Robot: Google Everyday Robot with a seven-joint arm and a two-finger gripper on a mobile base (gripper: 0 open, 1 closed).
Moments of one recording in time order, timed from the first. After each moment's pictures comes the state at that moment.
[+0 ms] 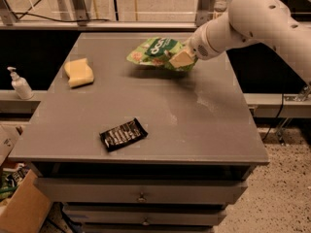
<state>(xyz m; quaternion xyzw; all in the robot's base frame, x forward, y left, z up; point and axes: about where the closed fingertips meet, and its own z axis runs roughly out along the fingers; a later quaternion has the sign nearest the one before) 0.709 -0.089 0.878 -0.47 0.78 0.09 0.41</state>
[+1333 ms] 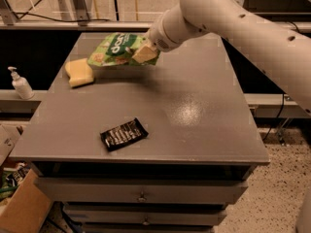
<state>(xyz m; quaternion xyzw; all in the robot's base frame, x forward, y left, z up) 0.716 0.024 0.901 -0.56 0.71 0.07 0.43</state>
